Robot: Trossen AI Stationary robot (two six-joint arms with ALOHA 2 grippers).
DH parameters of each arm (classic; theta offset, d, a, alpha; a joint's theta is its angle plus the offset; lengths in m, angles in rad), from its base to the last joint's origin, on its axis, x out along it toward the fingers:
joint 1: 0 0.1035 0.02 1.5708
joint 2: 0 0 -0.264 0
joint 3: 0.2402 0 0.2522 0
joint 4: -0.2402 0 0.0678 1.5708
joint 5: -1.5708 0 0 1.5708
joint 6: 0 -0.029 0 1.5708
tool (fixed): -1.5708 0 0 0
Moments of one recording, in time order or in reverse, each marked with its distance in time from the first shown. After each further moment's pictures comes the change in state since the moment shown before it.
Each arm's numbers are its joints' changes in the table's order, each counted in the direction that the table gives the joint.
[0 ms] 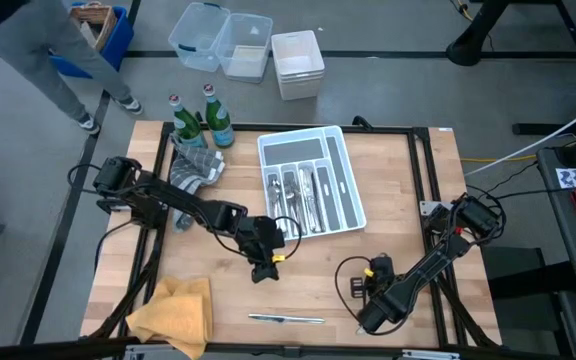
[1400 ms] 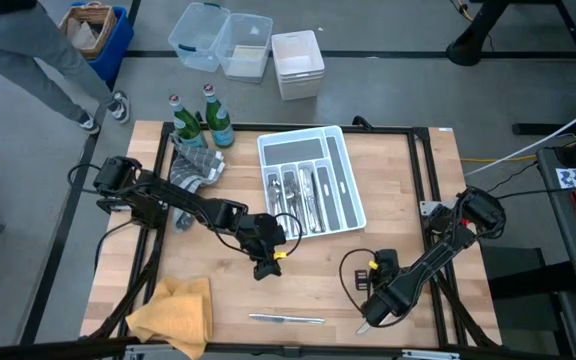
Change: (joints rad) left arm 0.017 0.000 0.000 0.006 -0.031 -0.028; right arm -0.020 0.072 -0.031 -0.084 0.009 0.010
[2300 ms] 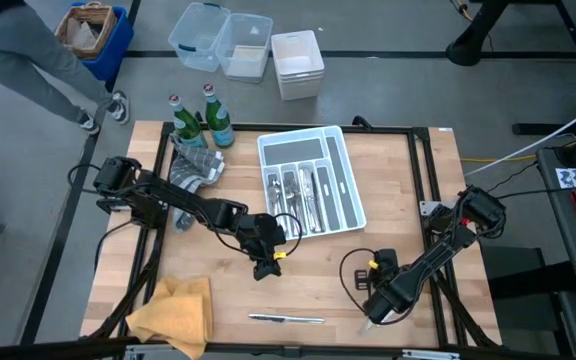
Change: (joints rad) left arm 0.000 0.000 0.000 -0.001 -0.001 0.002; right arm -0.006 0.009 -0.113 0.142 0.033 0.011
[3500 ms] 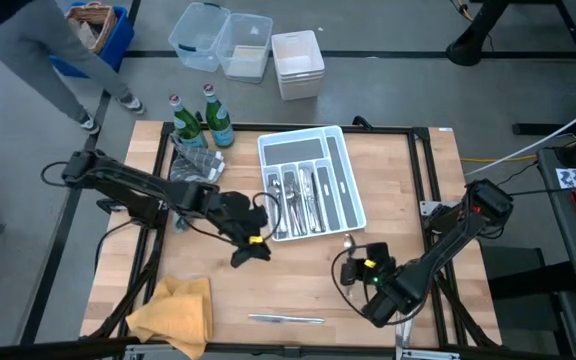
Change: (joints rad) left arm 0.013 0.290 0.000 -0.132 -0.071 -0.113; right arm -0.001 0.102 0.130 0.032 0.550 0.051
